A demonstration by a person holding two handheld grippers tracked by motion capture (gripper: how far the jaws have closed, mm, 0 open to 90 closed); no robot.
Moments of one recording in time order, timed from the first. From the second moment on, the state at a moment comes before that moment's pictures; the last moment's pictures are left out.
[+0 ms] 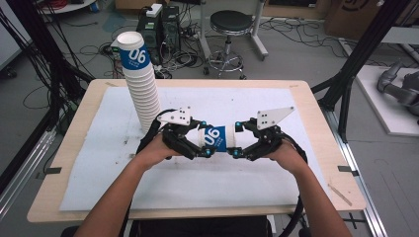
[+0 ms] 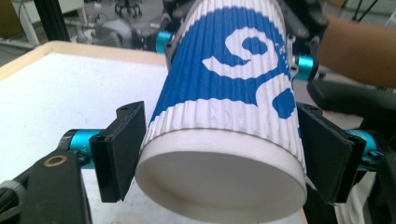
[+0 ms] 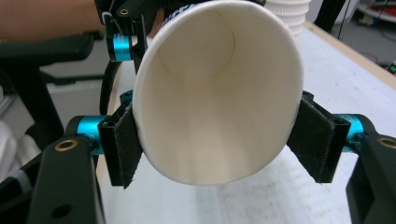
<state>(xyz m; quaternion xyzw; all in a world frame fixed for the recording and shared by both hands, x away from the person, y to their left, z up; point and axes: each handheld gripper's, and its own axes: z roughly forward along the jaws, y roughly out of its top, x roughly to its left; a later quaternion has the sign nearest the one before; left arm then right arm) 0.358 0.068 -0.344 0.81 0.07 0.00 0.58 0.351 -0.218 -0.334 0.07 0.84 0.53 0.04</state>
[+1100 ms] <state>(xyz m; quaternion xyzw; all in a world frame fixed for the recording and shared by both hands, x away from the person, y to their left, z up) 0.358 0.071 -0.360 0.80 0.07 0.01 0.59 0.356 -0.213 -0.326 0.10 0.83 0.55 0.03</state>
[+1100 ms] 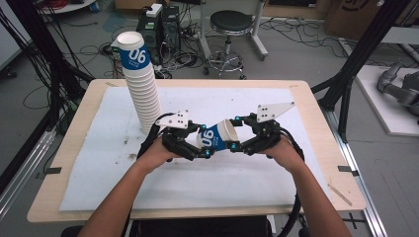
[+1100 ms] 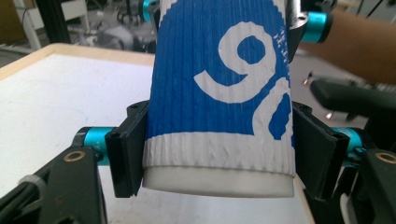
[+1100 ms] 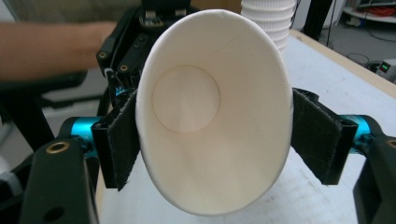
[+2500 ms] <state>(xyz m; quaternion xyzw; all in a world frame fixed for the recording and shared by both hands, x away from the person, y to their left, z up) 0.357 0.067 -0.362 0.79 0.08 0.00 0.61 0.356 -0.208 -0.315 0.10 0.82 0.56 0.03</state>
